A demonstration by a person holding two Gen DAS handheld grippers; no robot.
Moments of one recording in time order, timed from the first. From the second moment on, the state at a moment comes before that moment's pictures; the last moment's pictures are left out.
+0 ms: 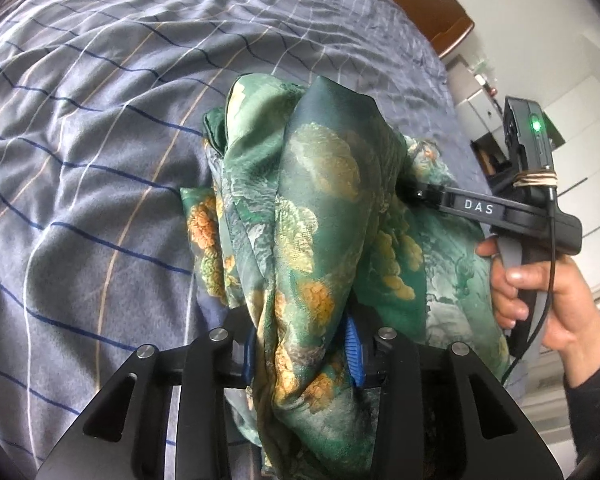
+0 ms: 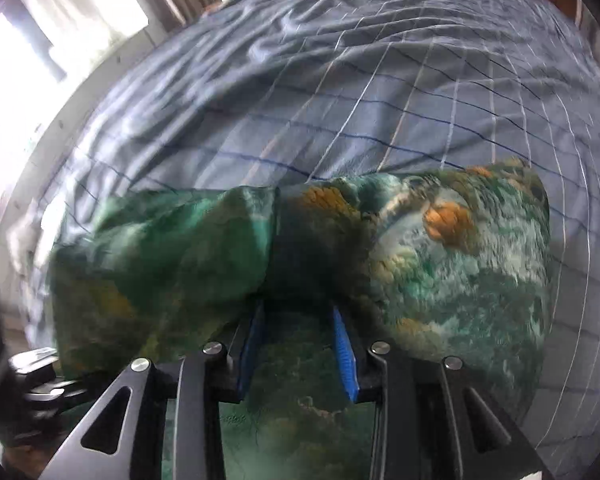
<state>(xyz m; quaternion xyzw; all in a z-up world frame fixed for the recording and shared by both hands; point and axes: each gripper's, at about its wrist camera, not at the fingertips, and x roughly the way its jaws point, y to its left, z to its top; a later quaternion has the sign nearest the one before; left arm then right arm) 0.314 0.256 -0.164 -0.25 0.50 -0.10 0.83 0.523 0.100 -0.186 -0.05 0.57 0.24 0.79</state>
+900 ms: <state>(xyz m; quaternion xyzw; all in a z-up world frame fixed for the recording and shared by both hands) 0.322 0.247 -0.161 -0.23 0.51 -0.09 0.82 0.308 -0.039 -0.128 -0.03 0.42 0.27 0.86</state>
